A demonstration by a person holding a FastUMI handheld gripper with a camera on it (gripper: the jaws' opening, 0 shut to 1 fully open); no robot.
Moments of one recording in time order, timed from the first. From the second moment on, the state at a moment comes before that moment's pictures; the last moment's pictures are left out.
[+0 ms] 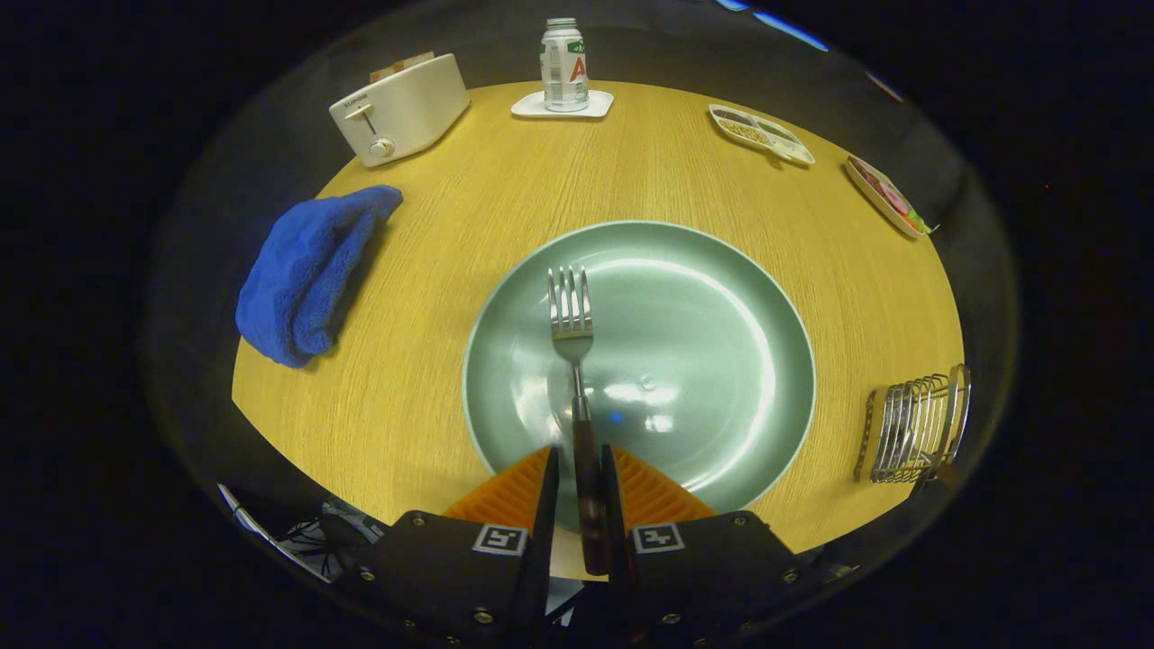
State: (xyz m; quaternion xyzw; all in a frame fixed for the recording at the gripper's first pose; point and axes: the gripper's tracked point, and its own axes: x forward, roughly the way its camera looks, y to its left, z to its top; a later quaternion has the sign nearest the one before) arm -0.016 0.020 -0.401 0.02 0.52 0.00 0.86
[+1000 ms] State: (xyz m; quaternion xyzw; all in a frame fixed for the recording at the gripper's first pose) arm -0.006 -0.018 -0.338 0.02 0.44 -0.08 0.90
